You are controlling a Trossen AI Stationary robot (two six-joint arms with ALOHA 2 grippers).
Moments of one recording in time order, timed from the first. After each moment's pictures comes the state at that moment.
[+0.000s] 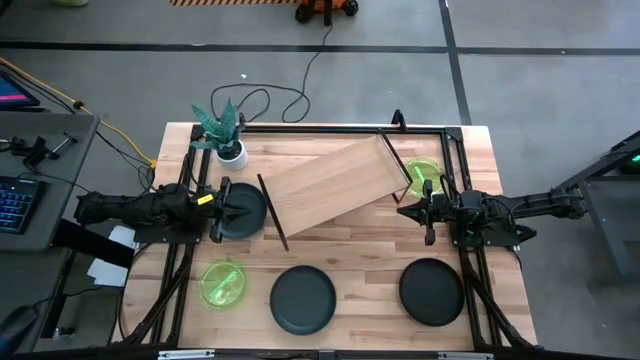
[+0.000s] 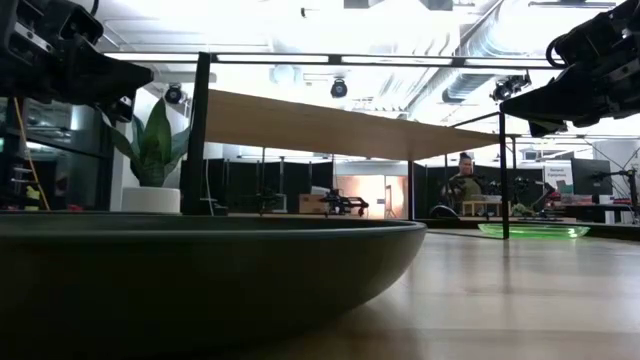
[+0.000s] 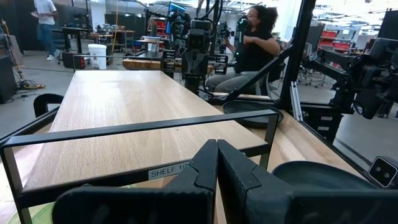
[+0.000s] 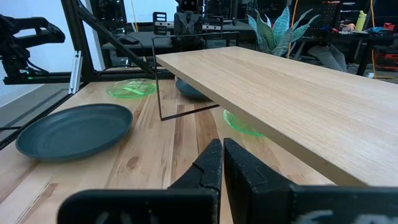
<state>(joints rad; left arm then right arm) -0.04 0.01 0.01 0.01 -0.01 -0.07 0.12 0.14 0.01 0.04 0.16 0.03</state>
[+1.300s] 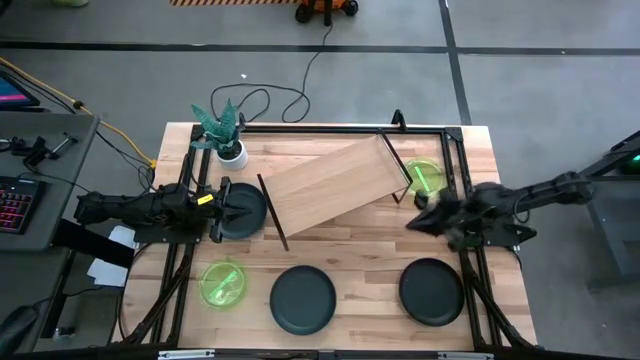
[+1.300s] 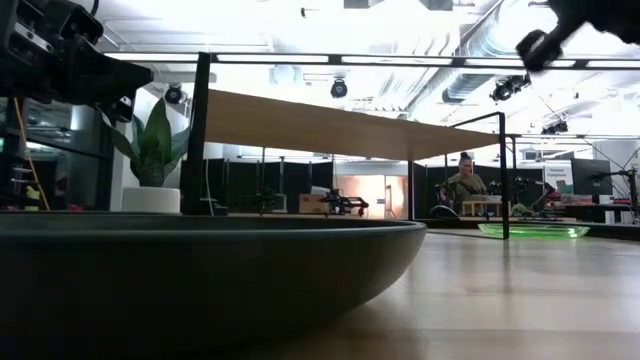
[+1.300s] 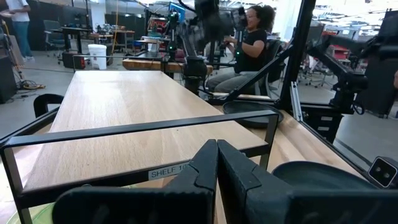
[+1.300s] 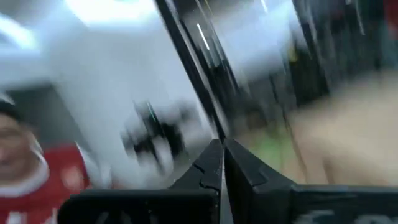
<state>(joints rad) -0.04 0.01 0.01 0.01 -0.01 -0.07 0.24 0.43 0.24 0.25 -0.12 0.49</state>
